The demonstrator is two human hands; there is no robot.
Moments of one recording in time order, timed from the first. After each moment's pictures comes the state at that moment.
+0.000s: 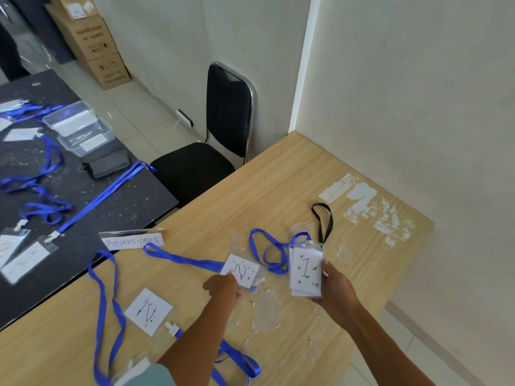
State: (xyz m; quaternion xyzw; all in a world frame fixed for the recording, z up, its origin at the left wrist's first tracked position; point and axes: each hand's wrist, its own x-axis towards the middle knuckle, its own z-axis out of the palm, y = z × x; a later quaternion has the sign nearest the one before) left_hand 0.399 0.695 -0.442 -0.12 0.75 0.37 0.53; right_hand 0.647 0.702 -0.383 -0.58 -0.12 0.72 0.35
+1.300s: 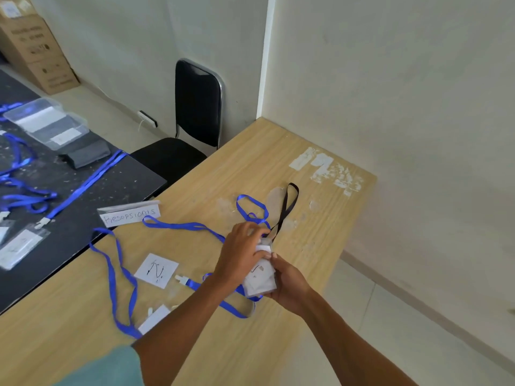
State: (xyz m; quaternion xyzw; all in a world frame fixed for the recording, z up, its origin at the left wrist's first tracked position) left_hand 0.410 0.577 -0.336 0.78 0.57 0.20 0.19; right_hand 0.559 0.536 -0.351 -0.47 -0.17 0.79 0.35
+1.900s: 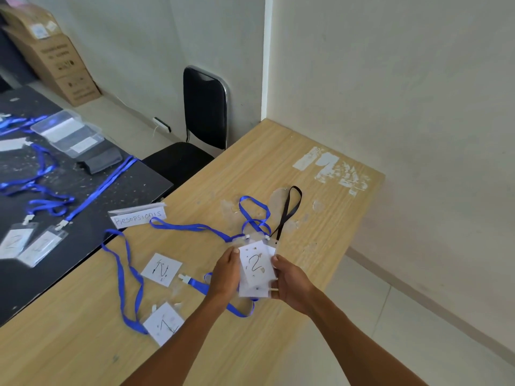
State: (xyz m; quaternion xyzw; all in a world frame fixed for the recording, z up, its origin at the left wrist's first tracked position) left_hand 0.421 0.535 -0.328 0.36 0.70 0.34 0.51; right_hand 0.585 0.537 -0.349 -0.50 -0.23 0.78 0.30
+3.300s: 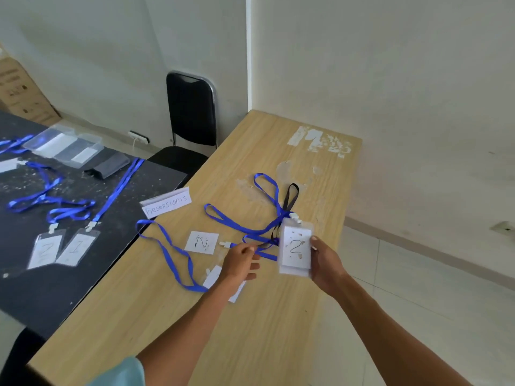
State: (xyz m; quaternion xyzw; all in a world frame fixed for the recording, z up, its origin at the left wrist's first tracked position) left_hand 0.297 0.437 -0.325 0.41 0.63 0.25 0.61; right_hand 0.493 0.399 -0.321 -0.57 -0.09 0.64 0.51
